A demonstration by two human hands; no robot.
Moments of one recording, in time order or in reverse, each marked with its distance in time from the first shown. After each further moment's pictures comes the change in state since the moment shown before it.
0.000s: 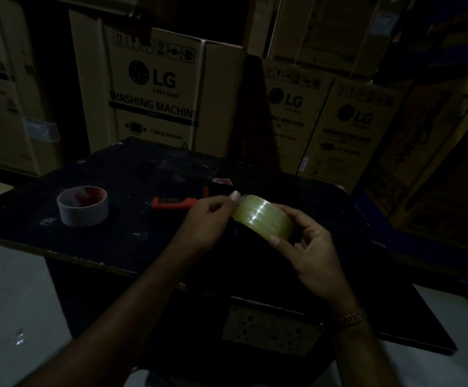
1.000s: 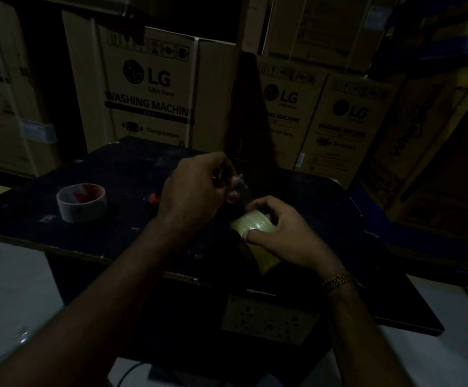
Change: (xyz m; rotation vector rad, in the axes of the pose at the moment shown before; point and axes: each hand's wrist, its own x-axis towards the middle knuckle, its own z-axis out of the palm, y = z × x) left_hand 0.000 0.059 -0.012 0.758 0.225 0.376; right_hand 0.018 -0.027 0.010 -0.425 -0.193 0.147
